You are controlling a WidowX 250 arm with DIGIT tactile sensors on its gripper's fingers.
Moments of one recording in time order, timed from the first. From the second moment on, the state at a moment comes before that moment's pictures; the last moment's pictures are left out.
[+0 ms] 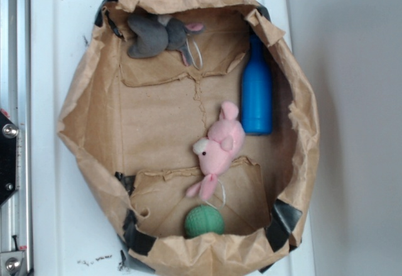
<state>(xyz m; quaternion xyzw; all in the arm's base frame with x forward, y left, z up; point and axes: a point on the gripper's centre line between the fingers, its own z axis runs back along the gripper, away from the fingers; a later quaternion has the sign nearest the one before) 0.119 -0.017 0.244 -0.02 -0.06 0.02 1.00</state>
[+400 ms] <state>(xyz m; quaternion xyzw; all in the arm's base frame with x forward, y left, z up) 0.121 -0.016 0.241 -0.02 -0.06 0.02 1.00</state>
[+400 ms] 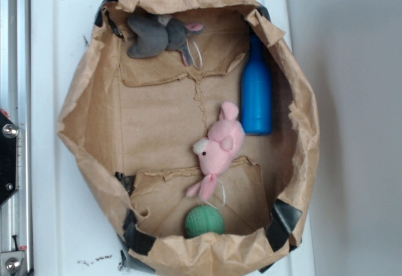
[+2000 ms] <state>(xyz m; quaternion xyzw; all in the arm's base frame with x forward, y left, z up) 0.259 -0.005 0.138 0.12 -0.14 -0.12 0.98</state>
